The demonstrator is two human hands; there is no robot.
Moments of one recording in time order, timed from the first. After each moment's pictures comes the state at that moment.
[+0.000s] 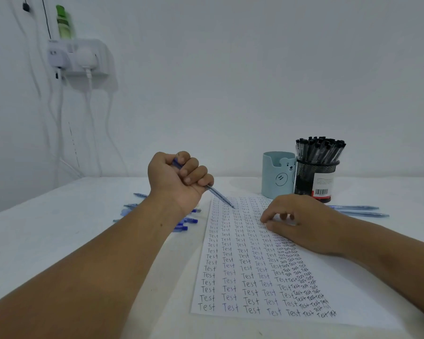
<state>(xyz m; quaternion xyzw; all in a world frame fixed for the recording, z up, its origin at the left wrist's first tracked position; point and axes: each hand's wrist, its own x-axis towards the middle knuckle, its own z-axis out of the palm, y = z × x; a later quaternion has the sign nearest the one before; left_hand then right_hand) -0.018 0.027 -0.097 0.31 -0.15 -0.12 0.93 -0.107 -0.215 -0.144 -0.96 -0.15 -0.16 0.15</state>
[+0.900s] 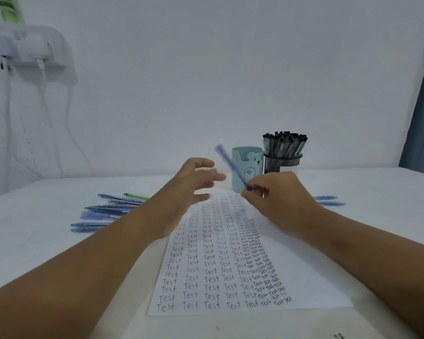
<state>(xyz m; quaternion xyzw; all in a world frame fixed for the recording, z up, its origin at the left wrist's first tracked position) -0.047 -0.005 -0.118 0.70 -0.32 -0.12 0.63 -0.103 -0.221 -0.141 -0.91 -0.07 -0.36 0.17</state>
